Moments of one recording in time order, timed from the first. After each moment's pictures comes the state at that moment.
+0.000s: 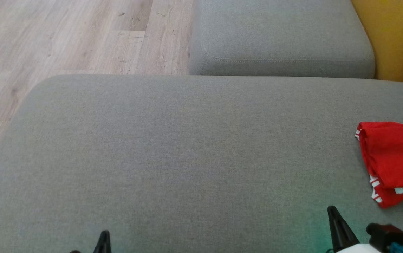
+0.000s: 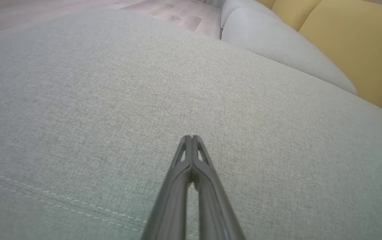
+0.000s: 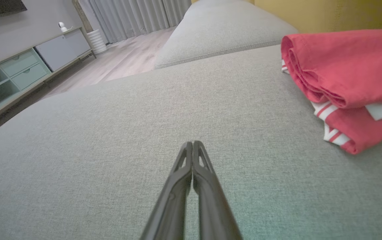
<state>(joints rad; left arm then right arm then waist) 0.16 0.30 -0.50 0.23 -0.76 0.24 -0.18 0.21 -0.04 0.02 0.26 0.26 0.12 -0.08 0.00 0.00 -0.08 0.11</state>
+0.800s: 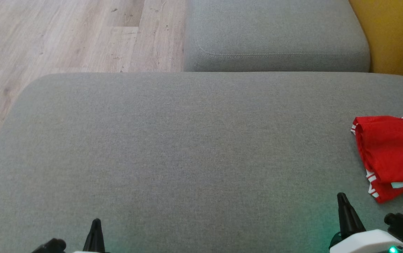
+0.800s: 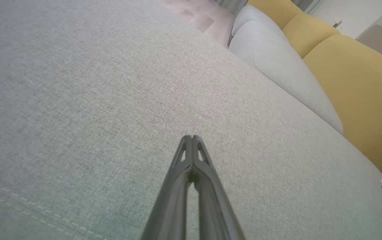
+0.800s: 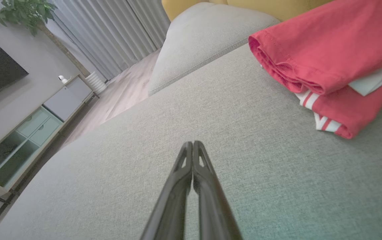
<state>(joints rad) 0.12 0.25 -0.39 0.25 -0.94 0.16 -0.12 0.15 -0.04 -0.01 0.26 0.54 0.12 -0.04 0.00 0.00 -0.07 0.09</state>
